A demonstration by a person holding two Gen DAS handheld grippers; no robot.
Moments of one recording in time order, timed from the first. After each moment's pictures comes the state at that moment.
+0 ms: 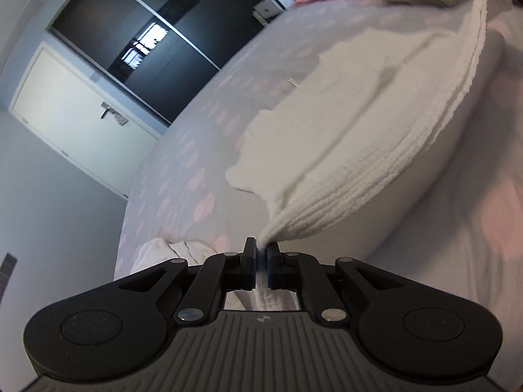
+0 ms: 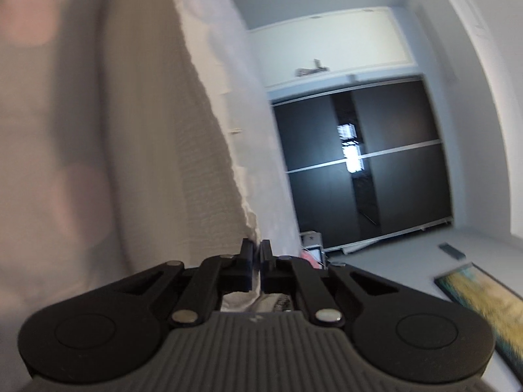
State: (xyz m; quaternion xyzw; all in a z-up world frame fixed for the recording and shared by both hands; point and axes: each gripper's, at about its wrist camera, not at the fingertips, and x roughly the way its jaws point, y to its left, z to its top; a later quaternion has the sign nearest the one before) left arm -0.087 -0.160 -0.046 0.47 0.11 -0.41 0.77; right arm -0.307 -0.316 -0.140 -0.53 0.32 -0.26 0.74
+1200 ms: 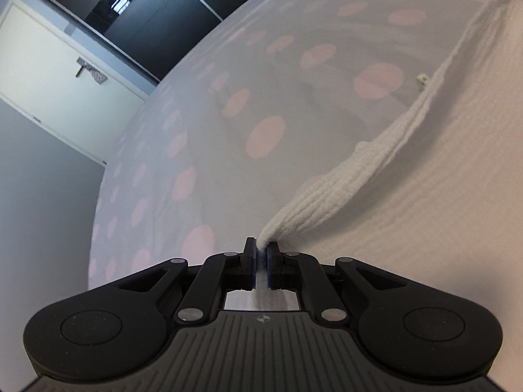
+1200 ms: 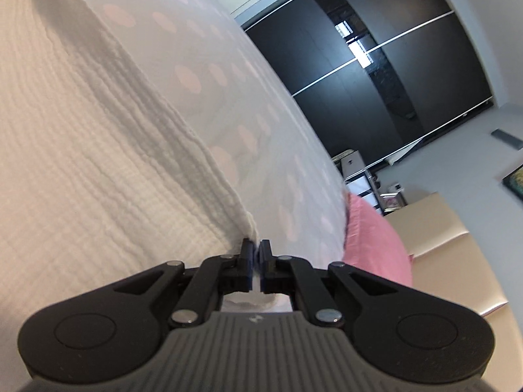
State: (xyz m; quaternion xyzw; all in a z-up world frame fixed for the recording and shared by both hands) left arm 0.158 -0.443 -0.100 0.50 0.22 -0.37 0.75; right arm 0.022 -0.598 -0.152 -0.32 0.42 -0.32 0.78
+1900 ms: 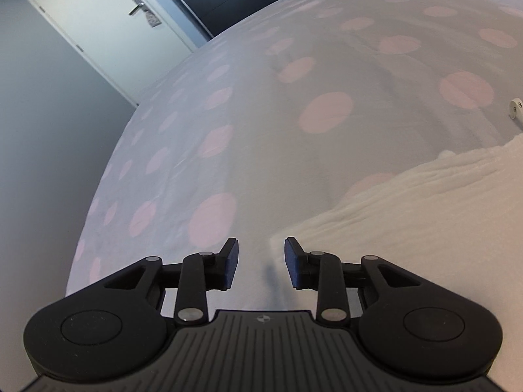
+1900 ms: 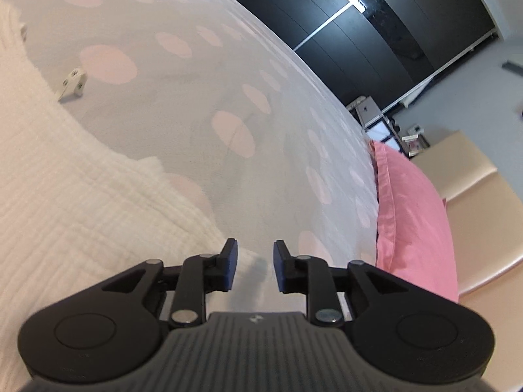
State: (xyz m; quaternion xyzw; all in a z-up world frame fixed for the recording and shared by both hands) left arm 0.202 -0.425 -0.100 0.42 0.27 -0.28 0.82; right arm 0.026 -0.637 -0.169 -0.20 0.46 -0.36 0.79
